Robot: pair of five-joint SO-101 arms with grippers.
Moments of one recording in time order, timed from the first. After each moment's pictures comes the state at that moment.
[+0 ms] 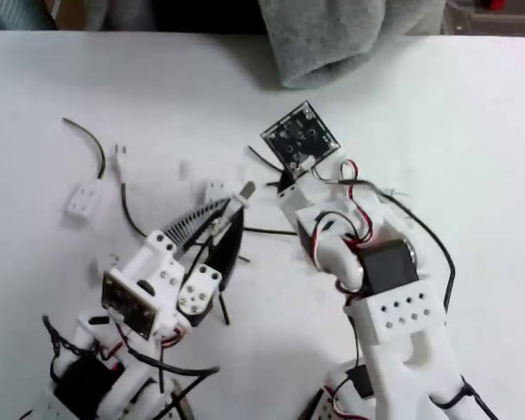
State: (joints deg) left arm 32.0 -104.2 76.3 37.5 -4.1; right arm -20.2 -46.9 33.2 57.2 24.0
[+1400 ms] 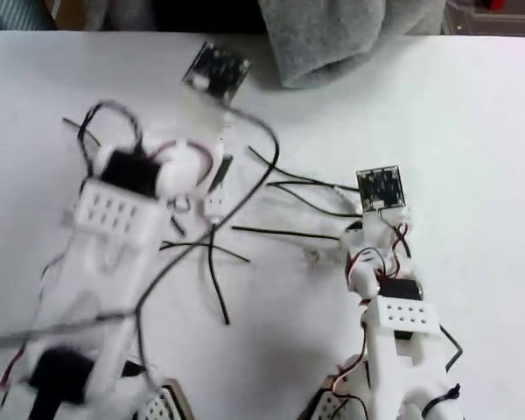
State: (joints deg) left arm 14.6 -14.2 2.2 75.8 -8.9; right arm 3.1 -46.7 77.2 23.0 14.8
